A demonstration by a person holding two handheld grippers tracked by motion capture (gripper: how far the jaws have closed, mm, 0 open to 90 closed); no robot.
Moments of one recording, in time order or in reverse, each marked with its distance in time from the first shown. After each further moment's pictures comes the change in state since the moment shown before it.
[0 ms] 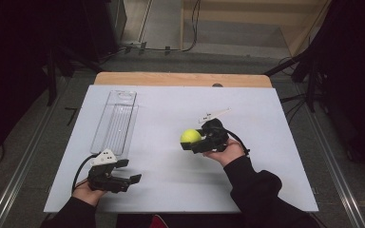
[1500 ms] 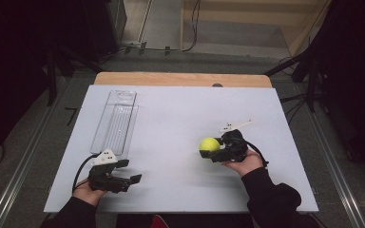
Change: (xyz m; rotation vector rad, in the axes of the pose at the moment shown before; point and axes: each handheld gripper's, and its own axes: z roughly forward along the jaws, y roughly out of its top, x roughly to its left) left arm 0.000 0.000 0.001 0.005 -0.002 0.001; right arm -0.021 -0.052 -0.028 -0.003 -0.062 0.048
